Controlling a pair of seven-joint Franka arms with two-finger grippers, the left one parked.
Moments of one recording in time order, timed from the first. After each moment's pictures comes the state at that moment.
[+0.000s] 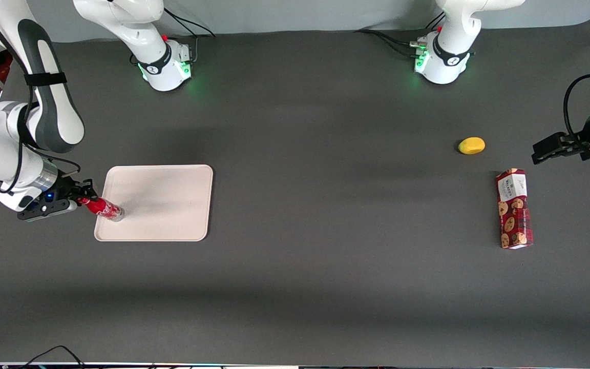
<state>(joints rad) -0.06 0.17 -0.12 -2.16 0.00 2.35 -0.42</state>
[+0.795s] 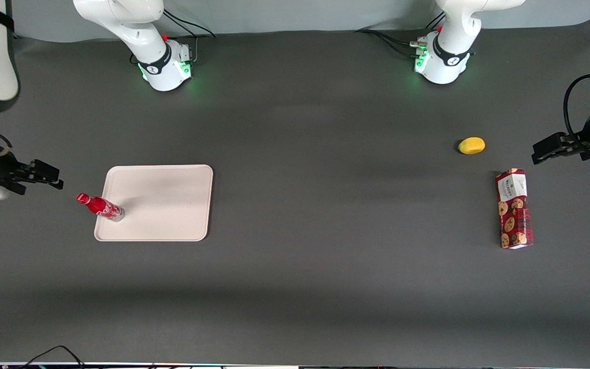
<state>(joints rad) -0.06 0.01 -0.09 -1.83 0.04 1.92 -0.23</state>
